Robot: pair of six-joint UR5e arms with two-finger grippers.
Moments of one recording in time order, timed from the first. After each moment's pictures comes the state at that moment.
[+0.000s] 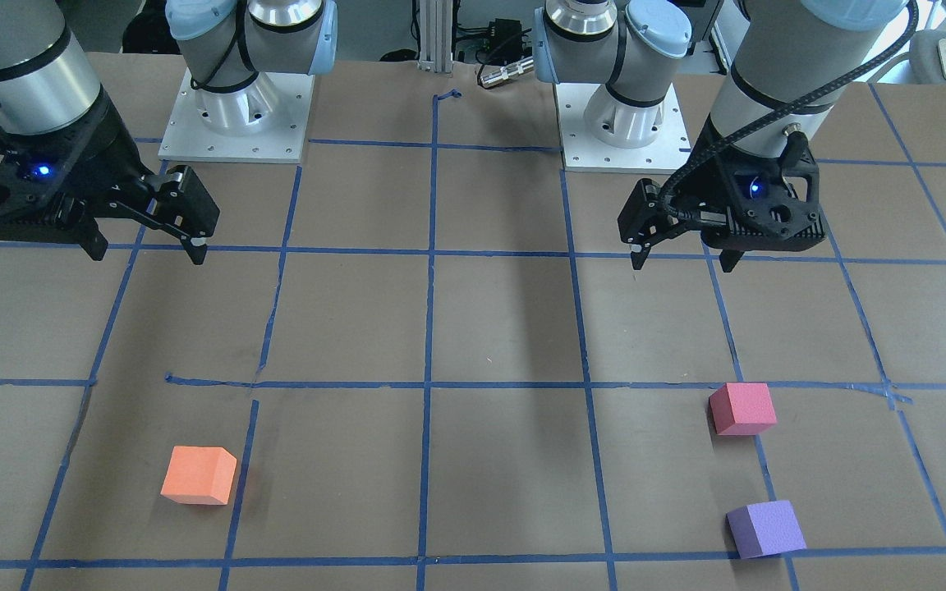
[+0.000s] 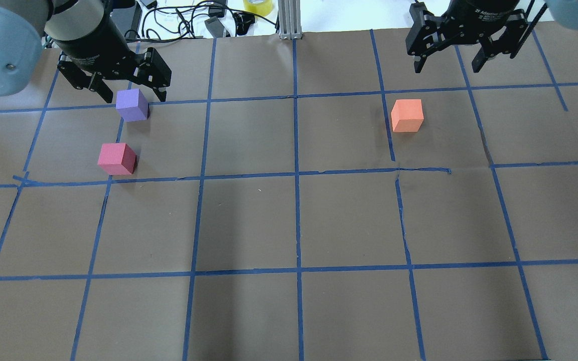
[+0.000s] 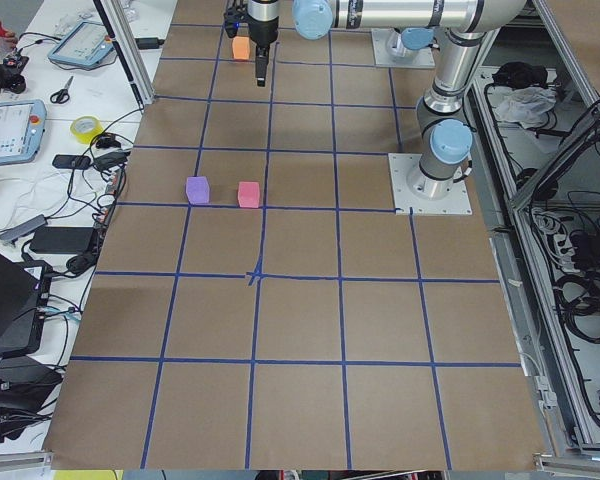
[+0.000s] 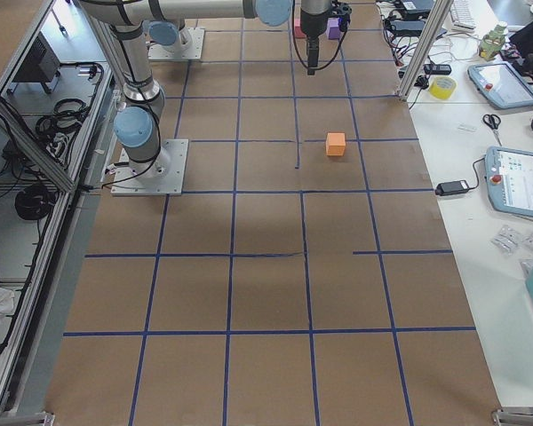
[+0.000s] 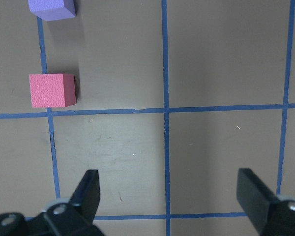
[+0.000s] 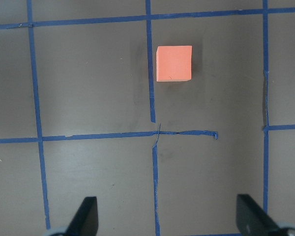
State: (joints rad) left arm -1.55 -1.65 -1.51 -1.47 1.58 0.04; right arm 1.54 -1.45 1.40 -1.58 -1.56 0.01
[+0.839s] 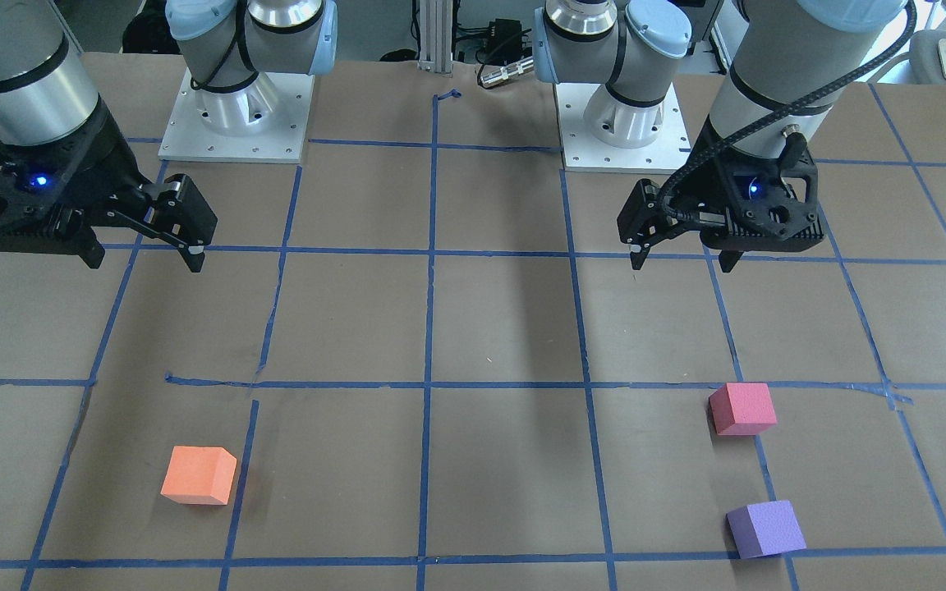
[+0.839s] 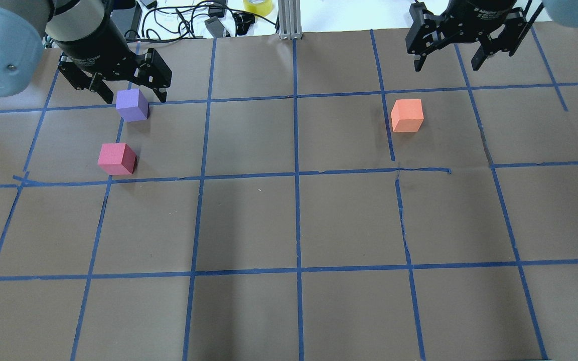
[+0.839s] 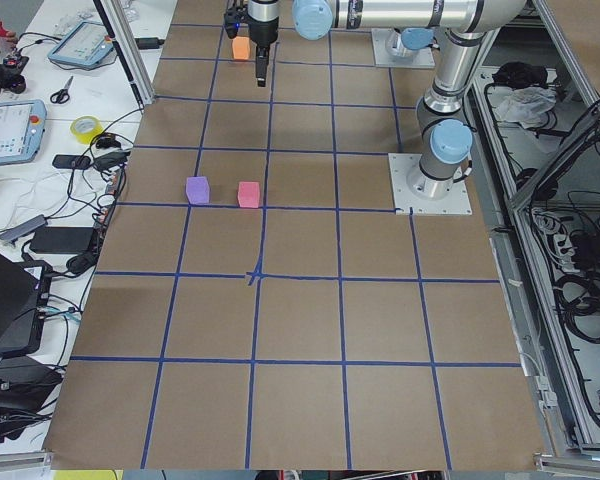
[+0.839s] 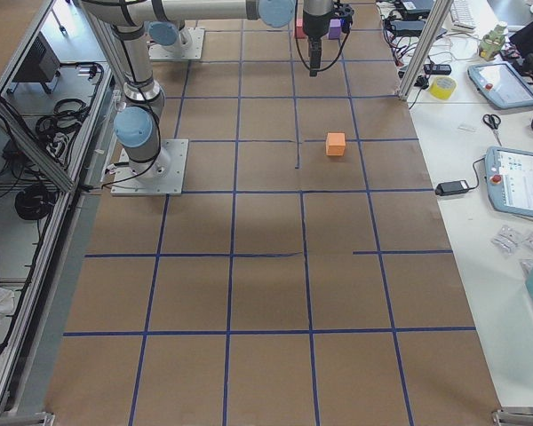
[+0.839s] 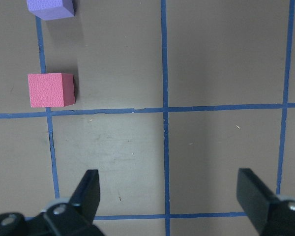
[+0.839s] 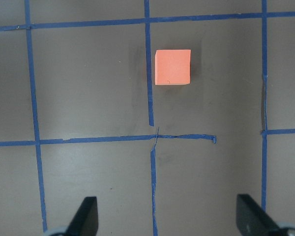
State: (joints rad) left arm -1.55 -1.65 -1.51 -1.47 1.58 0.04; right arm 1.54 -1.43 1.38 -1.59 -1.56 0.01
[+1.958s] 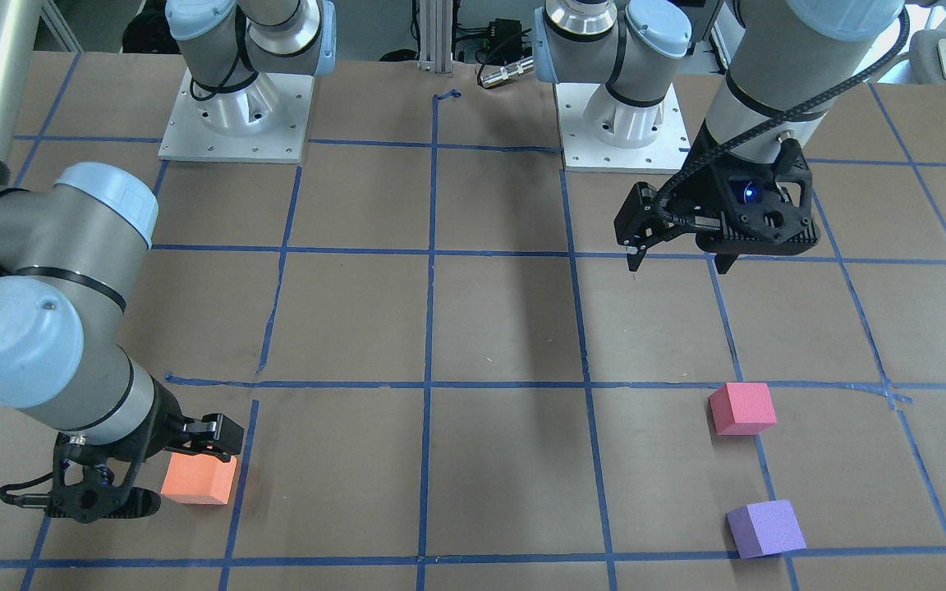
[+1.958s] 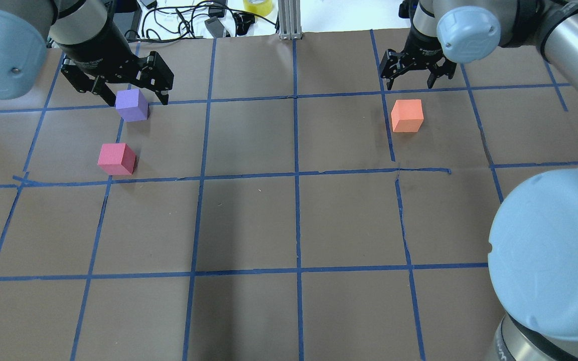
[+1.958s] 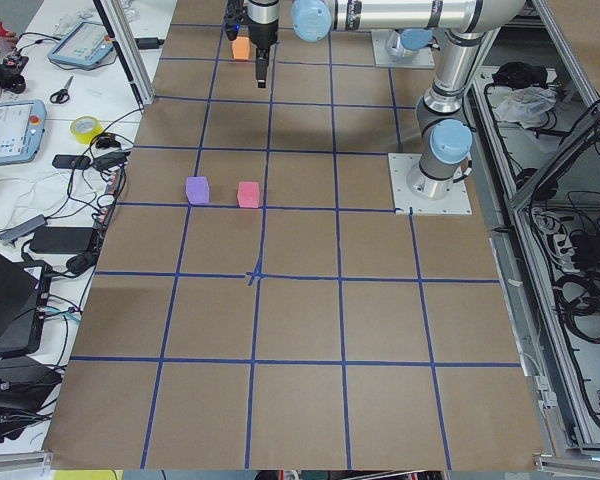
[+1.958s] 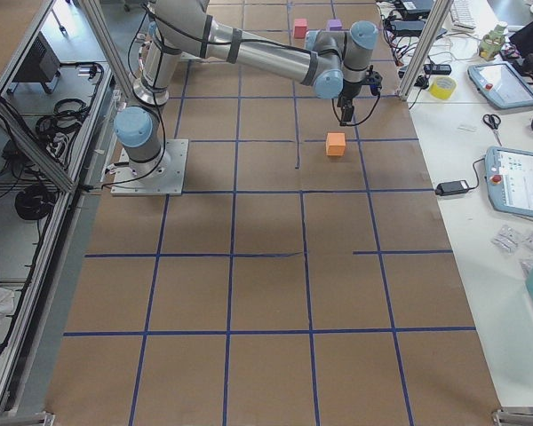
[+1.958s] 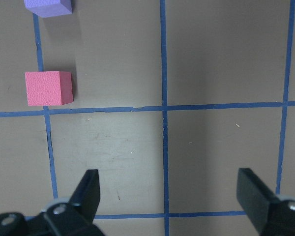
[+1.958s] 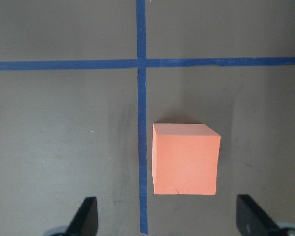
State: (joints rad) left arm -1.55 -1.65 -1.52 -1.47 1.58 0.04; right arm 1.53 -1.03 1.37 -1.92 -1.57 -0.04
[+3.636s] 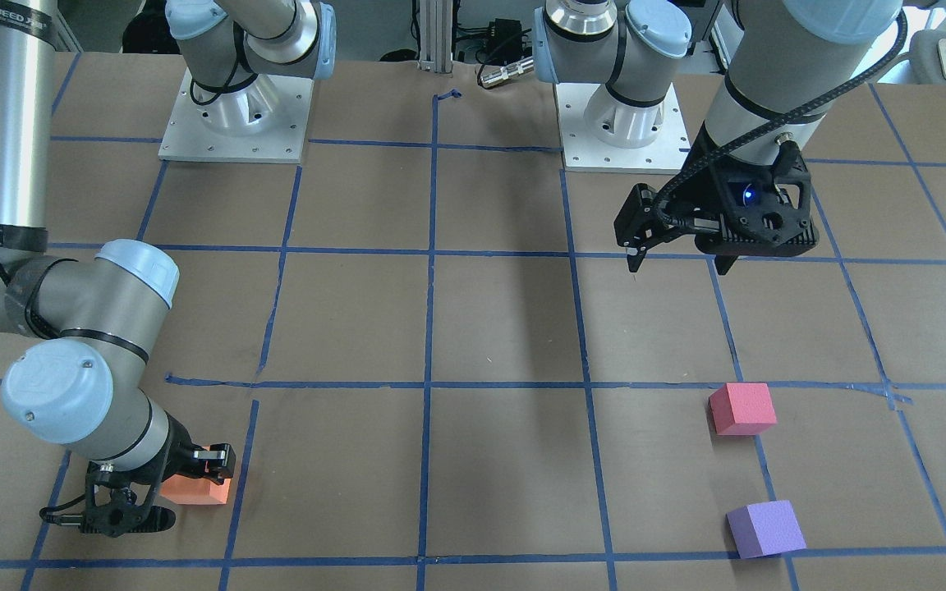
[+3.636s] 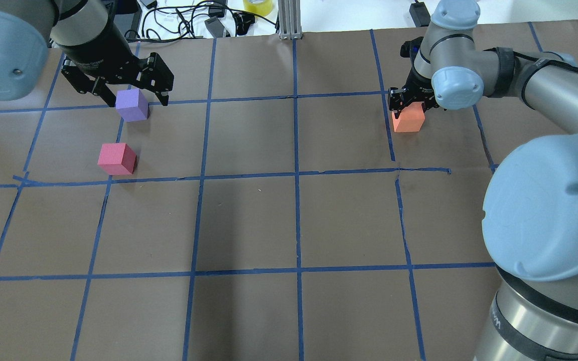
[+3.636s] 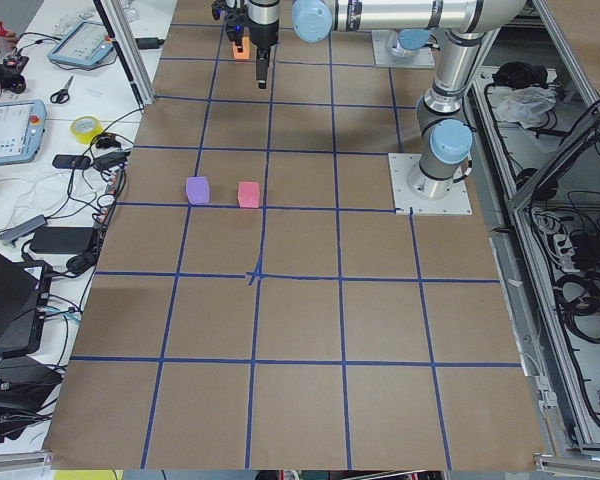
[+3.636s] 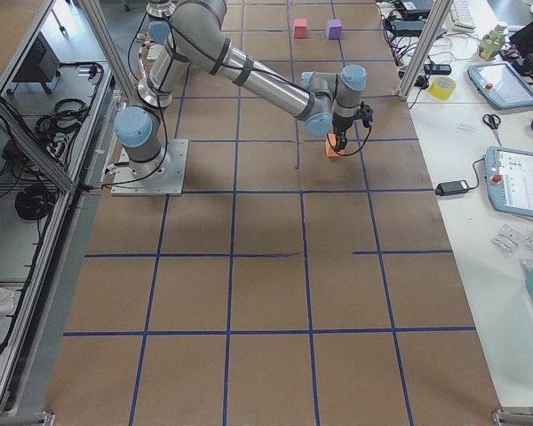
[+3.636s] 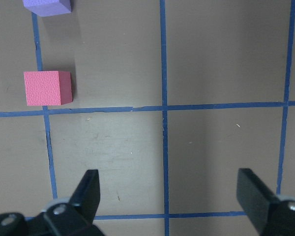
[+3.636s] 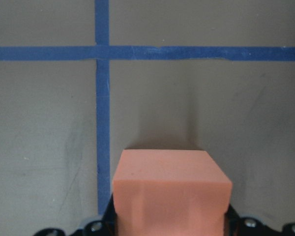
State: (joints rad) left arm -1.55 -1.65 -1.53 -1.46 1.58 0.04; right arm 1.48 -0.95 1.51 -2.16 -1.55 -0.10
